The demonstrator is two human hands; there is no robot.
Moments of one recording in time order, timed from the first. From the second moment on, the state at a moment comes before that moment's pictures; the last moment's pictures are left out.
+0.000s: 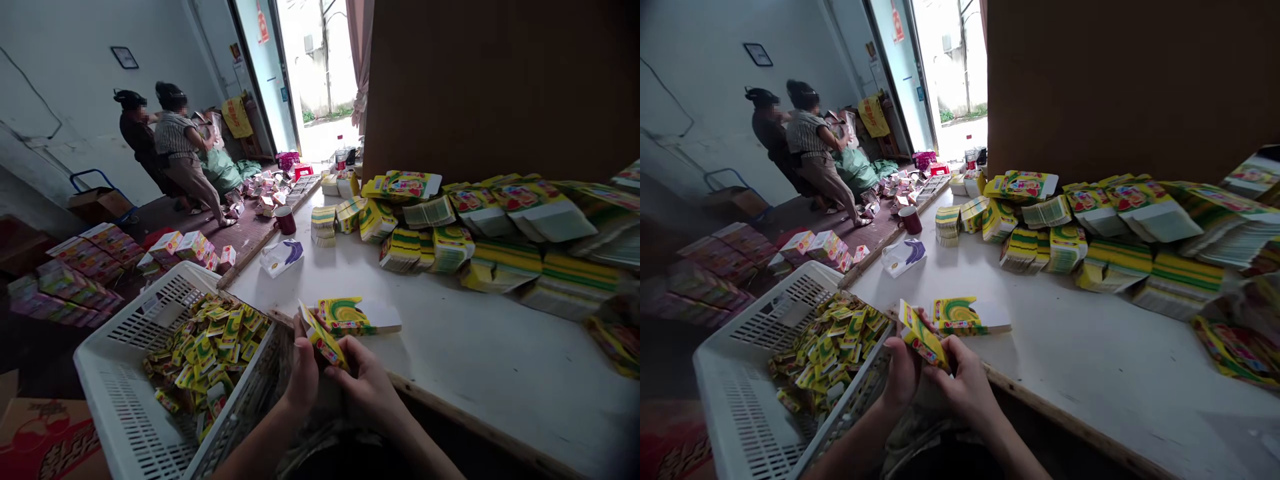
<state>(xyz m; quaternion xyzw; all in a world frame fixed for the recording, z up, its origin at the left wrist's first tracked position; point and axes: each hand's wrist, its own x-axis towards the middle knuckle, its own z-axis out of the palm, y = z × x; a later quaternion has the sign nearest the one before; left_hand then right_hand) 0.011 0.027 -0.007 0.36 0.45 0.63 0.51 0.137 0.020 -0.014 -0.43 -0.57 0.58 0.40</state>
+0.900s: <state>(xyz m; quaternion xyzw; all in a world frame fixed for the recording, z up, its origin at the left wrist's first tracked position) -0.044 0.030 0.047 0.75 0.44 0.07 0.49 0.161 0.028 0.028 -0.41 -0.86 0.08 0.29</state>
